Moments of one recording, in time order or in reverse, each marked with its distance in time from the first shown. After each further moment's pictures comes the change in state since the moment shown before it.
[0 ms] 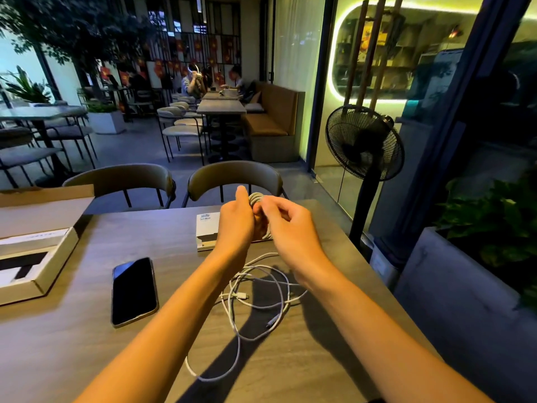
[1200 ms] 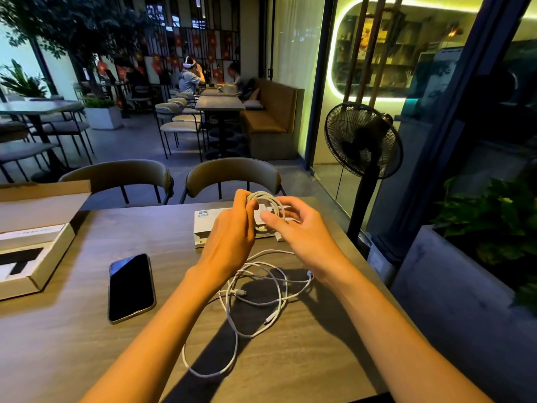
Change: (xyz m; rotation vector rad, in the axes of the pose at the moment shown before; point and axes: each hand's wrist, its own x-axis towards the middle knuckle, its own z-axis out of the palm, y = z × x) left_hand 0.006 -0.037 -0.029 0.671 -0.168 0.673; right_hand 0.002 0.012 -0.029 0.041 -0.130 0.019
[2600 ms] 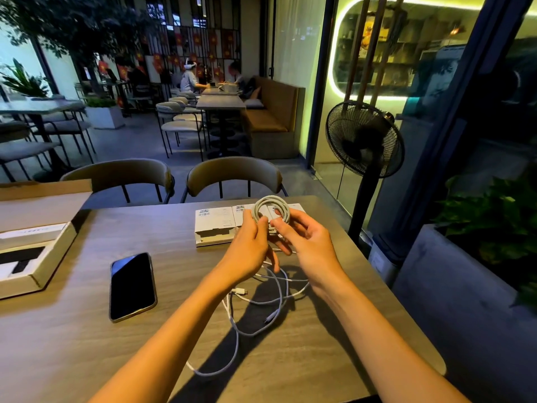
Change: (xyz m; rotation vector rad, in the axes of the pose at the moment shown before) left_hand -0.009 0.018 0.017 -0.502 -0.222 -0.409; right_hand -0.008 0.028 -0.002 0.233 0.073 0.016
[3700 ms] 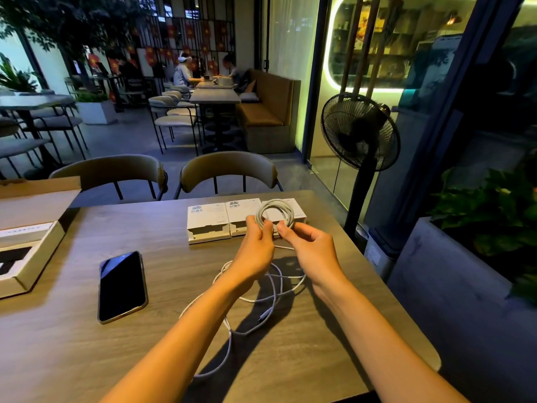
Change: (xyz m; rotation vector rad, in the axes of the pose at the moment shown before) left_hand 0.016 -0.025 0.033 -0.128 0.026 -0.150; right_hand 0.005 0.019 -0.017 -0.132 0.172 0.163
